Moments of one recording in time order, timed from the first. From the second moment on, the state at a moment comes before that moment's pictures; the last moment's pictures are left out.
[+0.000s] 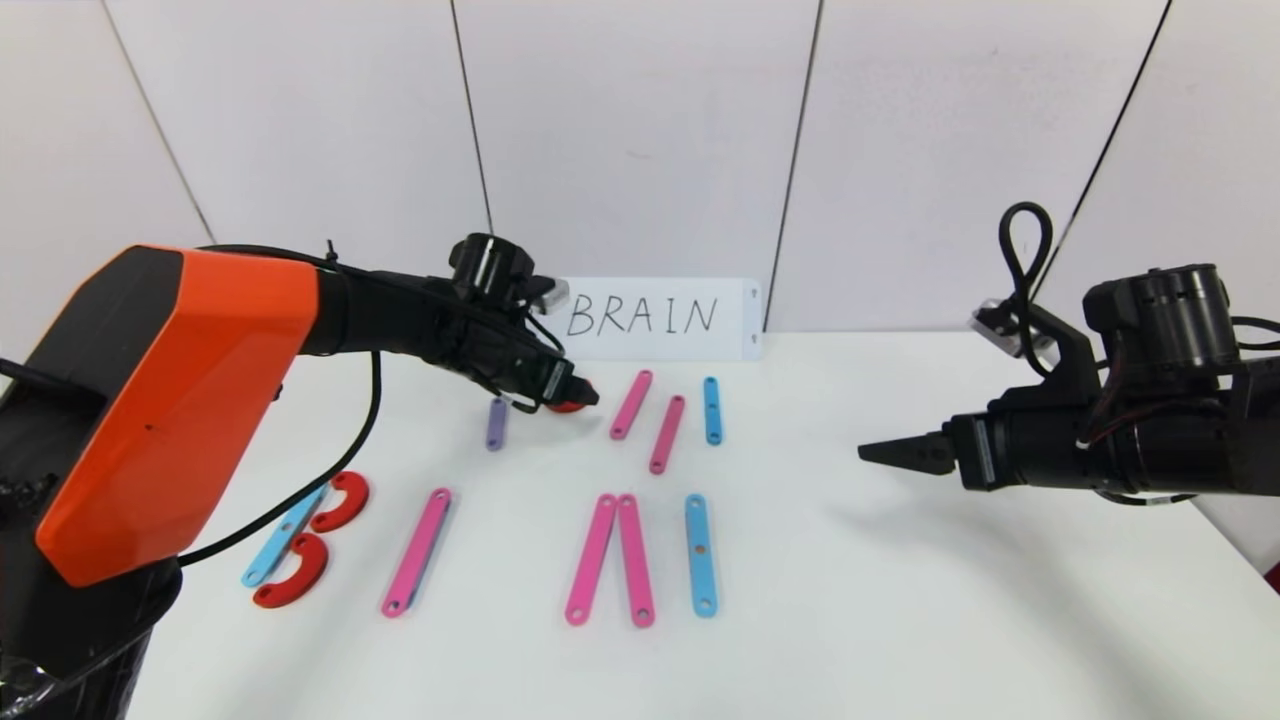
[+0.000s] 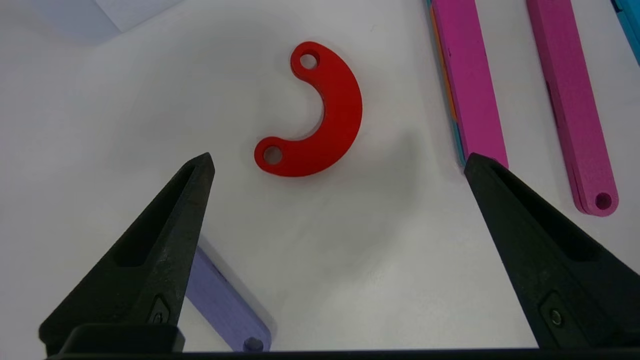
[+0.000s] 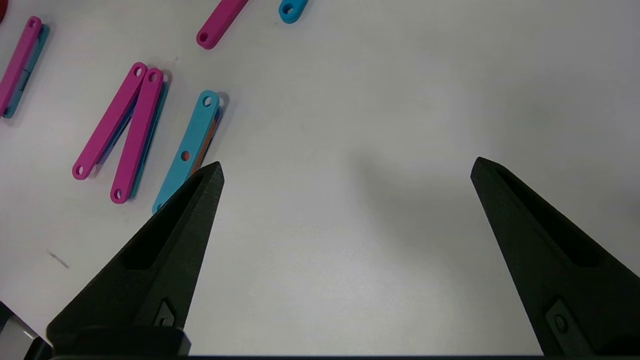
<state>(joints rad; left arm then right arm) -0.34 2.32 -1.85 0.26 -0.18 0.13 0.17 1.66 -0.86 -0.11 0.40 0.04</state>
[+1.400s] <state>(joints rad) -0.35 2.46 -1.90 0.12 -0.17 0.15 0.17 1.67 -0.86 -0.11 0.40 0.04</state>
